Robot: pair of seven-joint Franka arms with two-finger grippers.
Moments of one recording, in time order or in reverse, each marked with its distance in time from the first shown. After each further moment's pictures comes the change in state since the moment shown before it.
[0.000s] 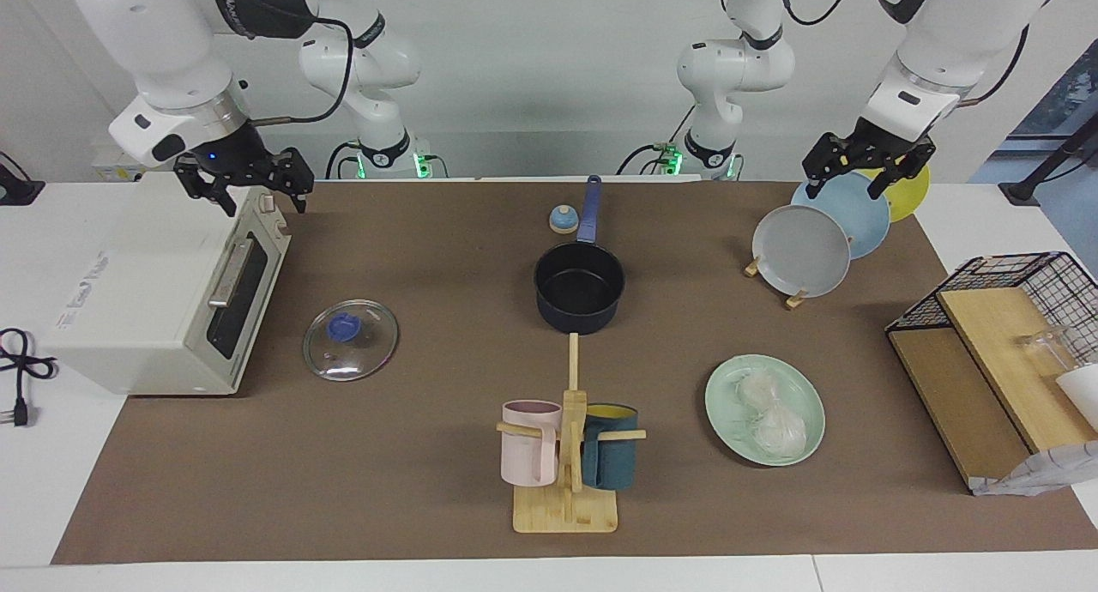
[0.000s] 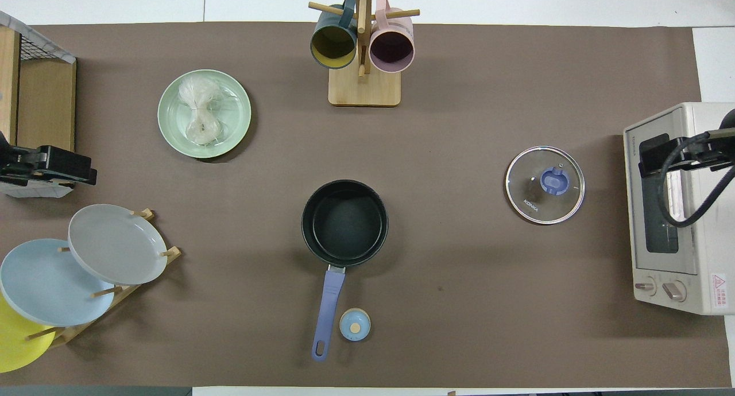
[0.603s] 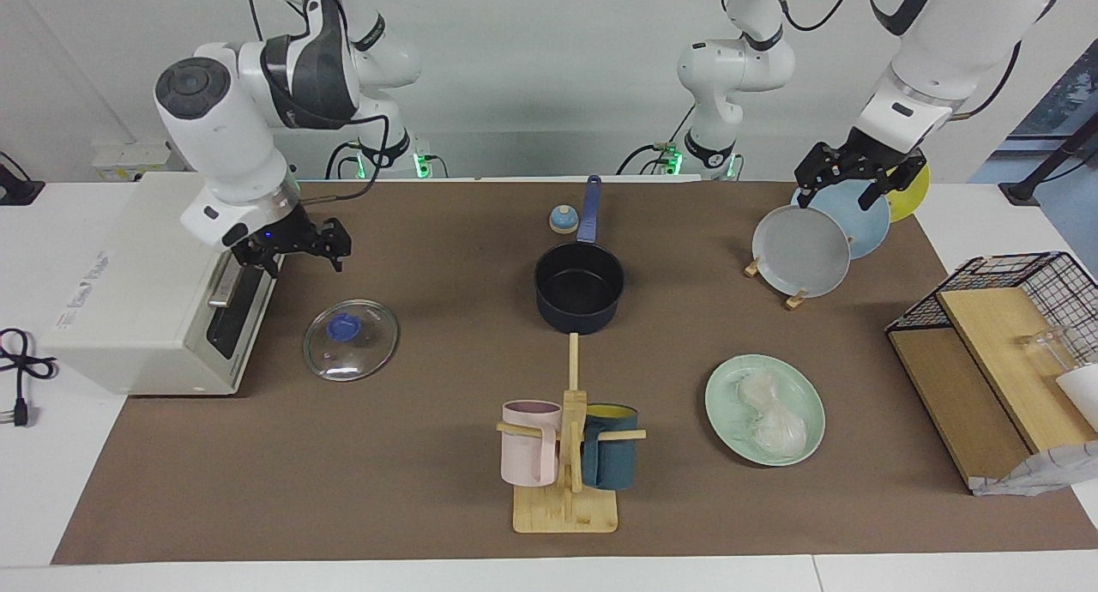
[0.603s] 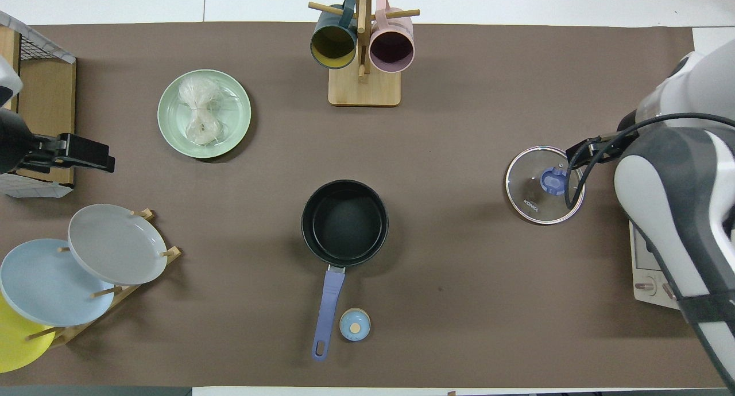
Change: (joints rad) left arm -0.003 0.046 -0.005 0.000 -0.022 0.055 0.000; right arm 0.020 0.093 0.003 -0.199 0.000 0.291 -0.016
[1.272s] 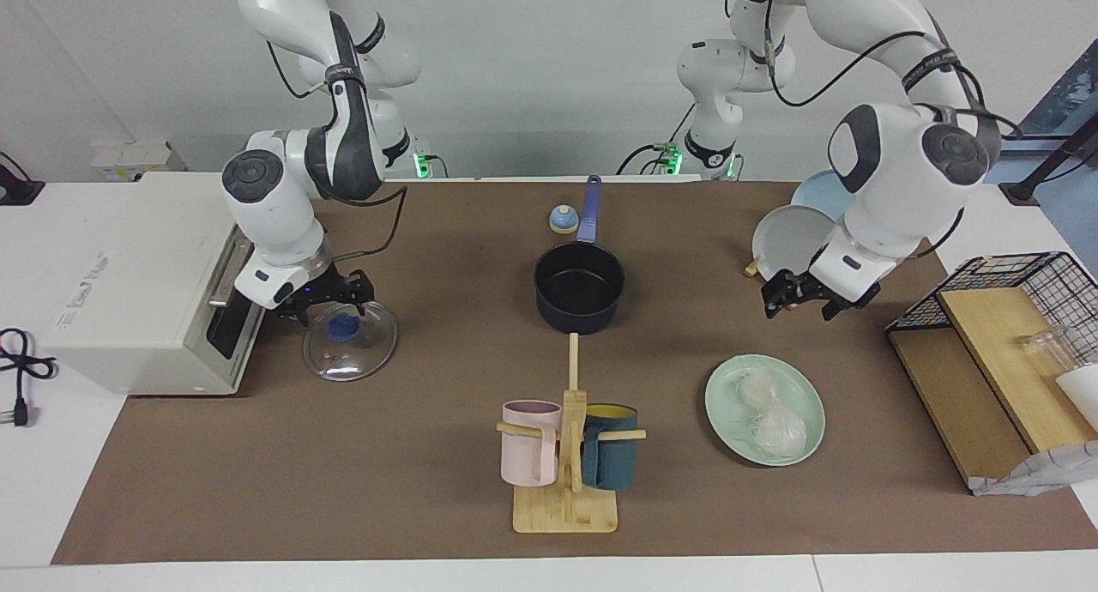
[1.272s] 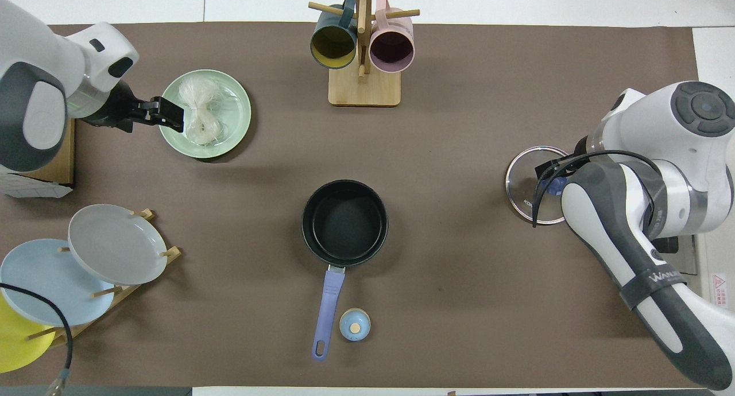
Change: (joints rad) left arm -0.035 0.337 -0.004 0.045 -0.003 0.294 0.000; right arm 0.000 0.038 0.000 -0.231 0.000 0.312 -0.065
